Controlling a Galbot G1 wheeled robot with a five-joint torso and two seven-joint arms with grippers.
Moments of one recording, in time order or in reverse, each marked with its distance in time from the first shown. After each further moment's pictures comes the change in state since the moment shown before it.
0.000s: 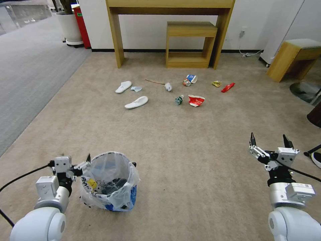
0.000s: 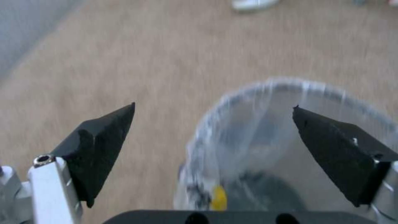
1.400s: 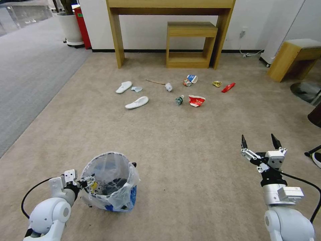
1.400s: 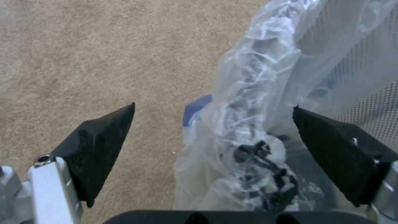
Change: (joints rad) left arm -0.119 0.036 0.066 0.347 -0.192 0.008 -0.094; right arm 0.032 -0.019 -0.014 -0.133 -0.022 0.163 -0.129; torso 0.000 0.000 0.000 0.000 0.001
